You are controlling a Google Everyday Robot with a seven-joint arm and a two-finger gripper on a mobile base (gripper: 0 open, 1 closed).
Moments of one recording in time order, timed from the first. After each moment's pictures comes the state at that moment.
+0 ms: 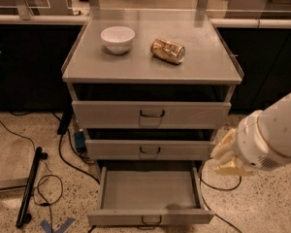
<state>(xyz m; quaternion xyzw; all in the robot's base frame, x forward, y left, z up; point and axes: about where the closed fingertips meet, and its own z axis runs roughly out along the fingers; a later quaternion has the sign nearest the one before) 0.380 -0.172 0.820 -0.60 0.78 0.06 0.18</state>
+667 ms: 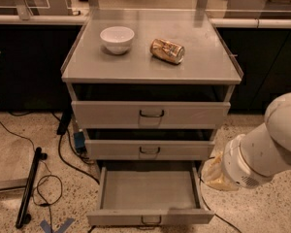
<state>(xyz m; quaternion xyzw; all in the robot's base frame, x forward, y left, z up) 0.372 -0.168 0.750 -0.59 0.78 0.07 0.16</state>
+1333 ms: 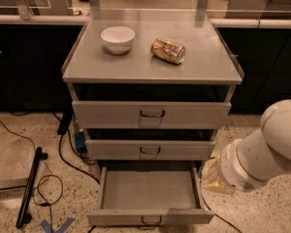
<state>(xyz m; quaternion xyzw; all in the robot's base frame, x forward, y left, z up) 0.370 -0.161 0.737 -0.59 0.79 0.08 0.16</state>
